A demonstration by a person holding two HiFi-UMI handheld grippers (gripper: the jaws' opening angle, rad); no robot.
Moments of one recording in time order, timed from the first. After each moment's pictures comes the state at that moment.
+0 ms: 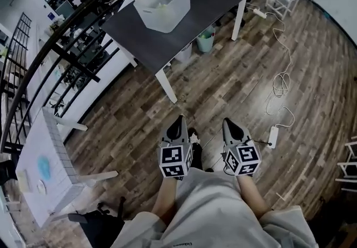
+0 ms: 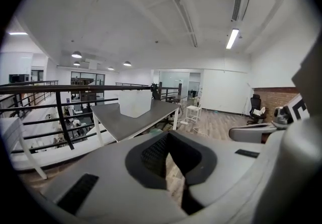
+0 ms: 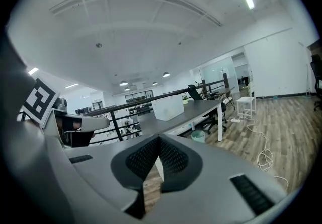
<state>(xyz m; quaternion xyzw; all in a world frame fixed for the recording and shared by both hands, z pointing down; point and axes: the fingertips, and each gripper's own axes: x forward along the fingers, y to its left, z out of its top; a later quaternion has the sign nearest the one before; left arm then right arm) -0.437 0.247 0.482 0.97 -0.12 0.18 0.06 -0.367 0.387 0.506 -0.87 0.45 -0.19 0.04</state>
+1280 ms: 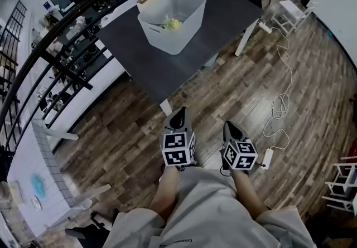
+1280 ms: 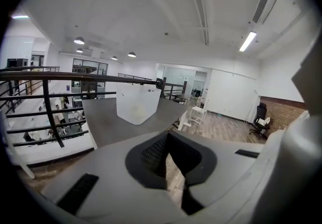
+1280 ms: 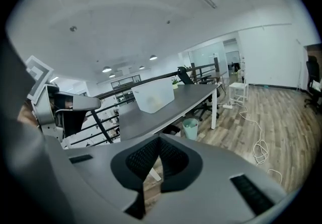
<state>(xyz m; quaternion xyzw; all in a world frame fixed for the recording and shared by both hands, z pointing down) -0.249 0.073 0.491 0.97 -0.12 0.20 0.12 -0.193 0.235 0.554 -0.87 0.39 -0.30 0.01</state>
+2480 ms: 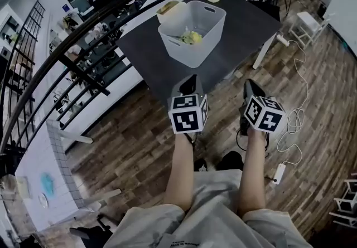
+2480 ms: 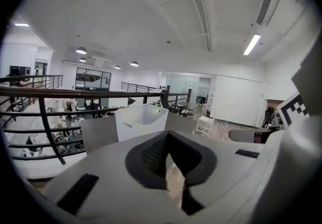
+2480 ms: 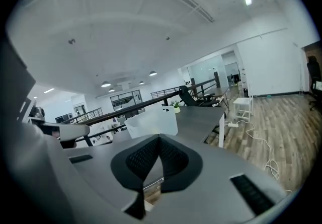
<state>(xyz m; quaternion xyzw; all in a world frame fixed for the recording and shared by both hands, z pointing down) -0.150 -0.022 0.391 0.97 -0.15 0.16 0.10 -0.045 0.128 0.414 -0.90 0.39 -0.22 0.05</state>
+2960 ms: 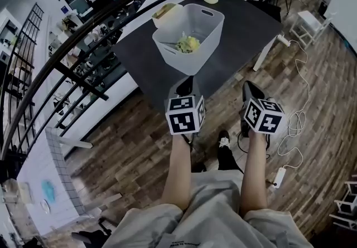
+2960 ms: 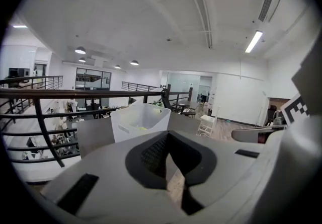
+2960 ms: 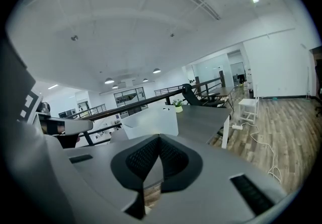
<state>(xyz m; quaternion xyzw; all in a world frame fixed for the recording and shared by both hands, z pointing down) -0.095 -0.054 0.404 0.97 -0.16 0.17 0.10 0.008 0.102 0.428 -0.88 0.41 -0.22 0.03</state>
